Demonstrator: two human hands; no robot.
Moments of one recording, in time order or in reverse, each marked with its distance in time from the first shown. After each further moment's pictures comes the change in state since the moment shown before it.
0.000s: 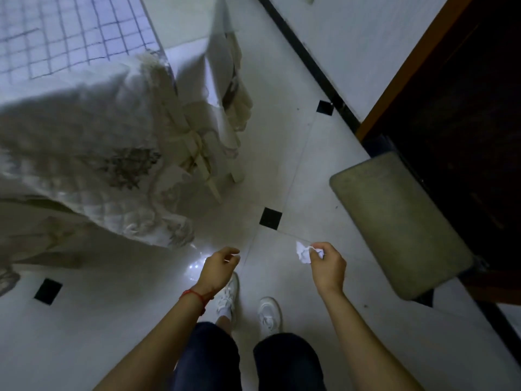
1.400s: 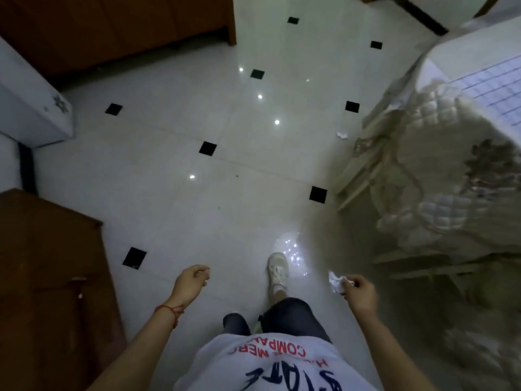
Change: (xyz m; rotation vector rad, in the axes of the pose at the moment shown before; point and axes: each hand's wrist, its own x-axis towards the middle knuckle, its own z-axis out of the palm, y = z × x) left_hand -0.511 -0.524 -0.114 -1.300 0.986 -0.843; right_hand -0.496 -0.109 0.382 -0.788 -1.025 -0.702
